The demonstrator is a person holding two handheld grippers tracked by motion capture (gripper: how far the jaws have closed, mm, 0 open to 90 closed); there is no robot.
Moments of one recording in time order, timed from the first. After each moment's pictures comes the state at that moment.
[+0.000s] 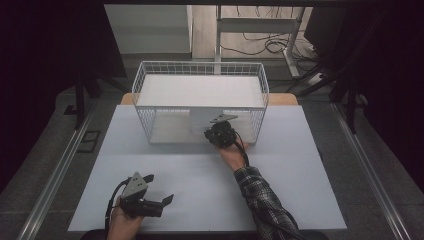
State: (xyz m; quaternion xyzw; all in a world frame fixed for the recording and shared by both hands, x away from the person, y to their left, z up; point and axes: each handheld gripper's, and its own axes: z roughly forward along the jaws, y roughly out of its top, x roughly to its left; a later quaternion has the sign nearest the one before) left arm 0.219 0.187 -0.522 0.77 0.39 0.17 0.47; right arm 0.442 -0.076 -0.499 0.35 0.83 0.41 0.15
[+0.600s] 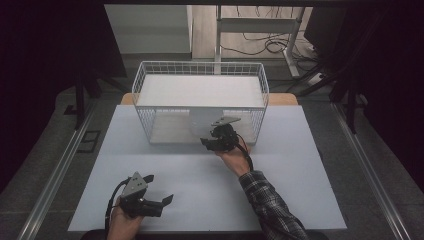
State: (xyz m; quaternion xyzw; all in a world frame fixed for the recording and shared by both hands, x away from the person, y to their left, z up) left arm 0.220 0.189 -0.524 0.77 0.40 0.16 0.47; right arm 0.423 -0.083 -0.487 0.33 0.84 0.41 0.14
